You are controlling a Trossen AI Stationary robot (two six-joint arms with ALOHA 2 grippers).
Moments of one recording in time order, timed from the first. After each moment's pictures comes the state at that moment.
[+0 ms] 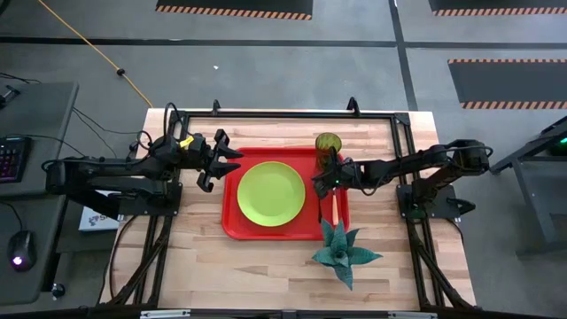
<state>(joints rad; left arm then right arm) 0.27 0.86 0.35 0.86 0.38 -0.26 -0.06 1.49 0.67 -0.09 0.33 0.70</state>
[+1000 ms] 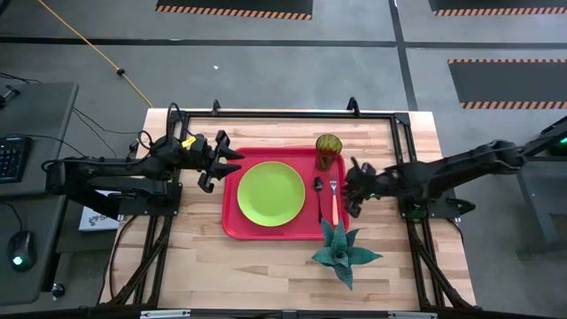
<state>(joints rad) 0.27 0.86 0.35 0.83 0.39 -0.26 0.17 1.05 0.67 -0.54 0.27 0.58</state>
